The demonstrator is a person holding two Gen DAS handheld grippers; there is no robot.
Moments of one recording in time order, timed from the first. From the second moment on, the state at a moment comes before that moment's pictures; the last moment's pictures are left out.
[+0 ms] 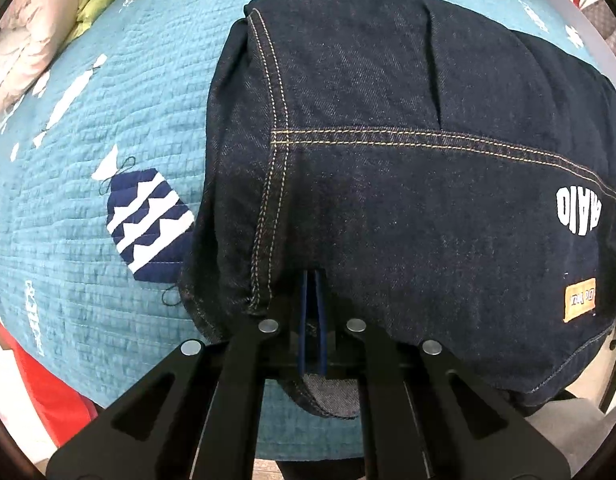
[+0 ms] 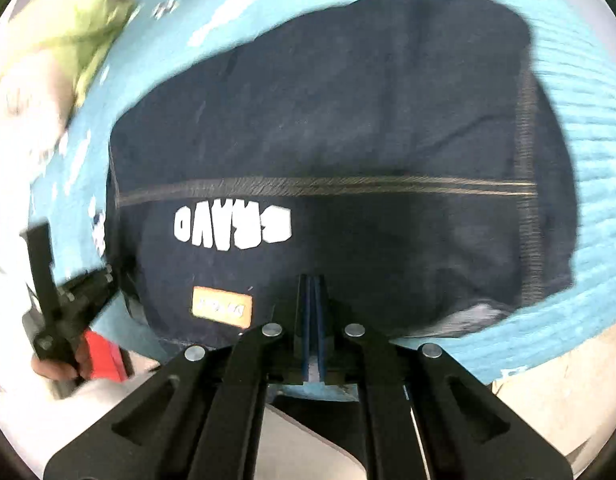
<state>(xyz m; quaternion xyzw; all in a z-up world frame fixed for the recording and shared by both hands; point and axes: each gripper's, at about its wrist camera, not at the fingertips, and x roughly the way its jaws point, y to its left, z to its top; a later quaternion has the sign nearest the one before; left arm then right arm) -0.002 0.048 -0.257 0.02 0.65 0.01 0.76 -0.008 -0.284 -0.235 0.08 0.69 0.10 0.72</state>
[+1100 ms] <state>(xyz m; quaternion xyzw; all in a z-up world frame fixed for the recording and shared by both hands) 0.070 -0.075 -0.218 0.03 0.65 -0.17 0.74 0.048 -0.306 -0.199 0.11 0.66 0.11 0.73</state>
